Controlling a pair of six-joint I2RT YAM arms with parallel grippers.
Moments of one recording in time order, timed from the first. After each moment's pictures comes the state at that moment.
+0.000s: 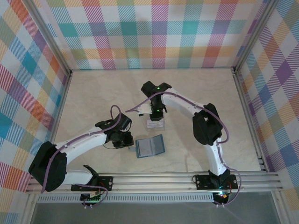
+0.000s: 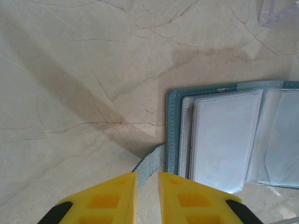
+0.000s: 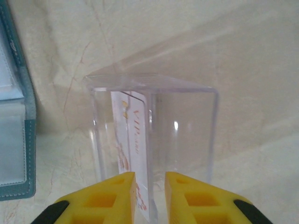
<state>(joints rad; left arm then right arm) -0.63 1.30 0.74 -0.69 0.16 -0.81 0.73 2.09 1.84 -1.13 -0.04 -0.91</state>
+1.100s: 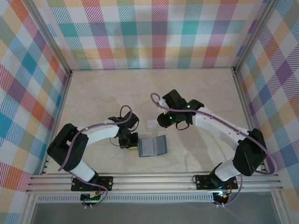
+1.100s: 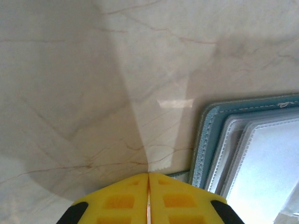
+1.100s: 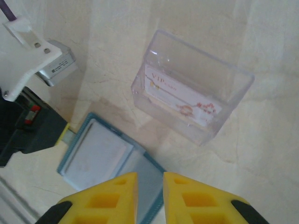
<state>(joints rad) -0.65 1.58 0.83 -0.65 0.24 -0.77 0.73 1.47 1.21 -0.76 -0.15 0.21</state>
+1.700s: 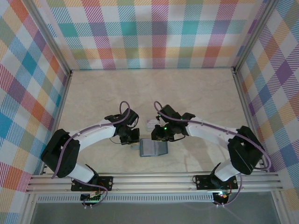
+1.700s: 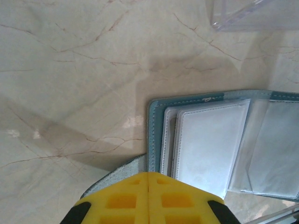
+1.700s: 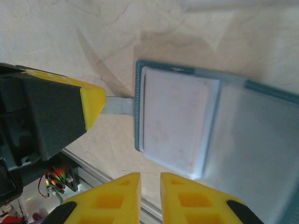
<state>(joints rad) -0.66 1.49 0.86 -0.65 0.25 -0.76 0.84 1.54 0.99 -0.54 -0.40 0.83</state>
